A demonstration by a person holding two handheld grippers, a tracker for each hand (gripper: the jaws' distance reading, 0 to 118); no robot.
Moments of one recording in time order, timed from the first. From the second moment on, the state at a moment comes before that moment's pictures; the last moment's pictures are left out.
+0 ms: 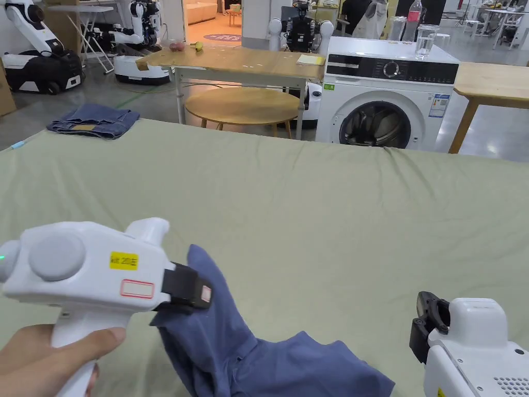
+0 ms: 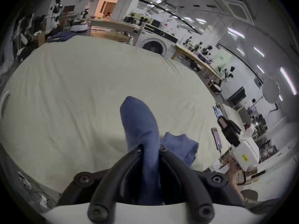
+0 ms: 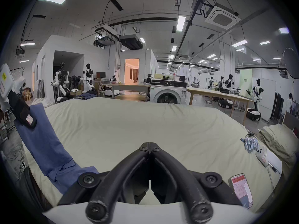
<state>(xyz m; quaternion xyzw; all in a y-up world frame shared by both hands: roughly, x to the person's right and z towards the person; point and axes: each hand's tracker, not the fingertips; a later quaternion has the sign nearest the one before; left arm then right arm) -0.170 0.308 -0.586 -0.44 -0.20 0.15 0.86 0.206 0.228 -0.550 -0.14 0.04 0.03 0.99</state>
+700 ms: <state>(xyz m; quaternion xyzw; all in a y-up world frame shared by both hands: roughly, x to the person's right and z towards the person) 0.020 0.190 -0.632 -0.56 -0.24 0.08 0.79 0.223 0.230 -0.537 -0.14 0.02 0.03 0.99</state>
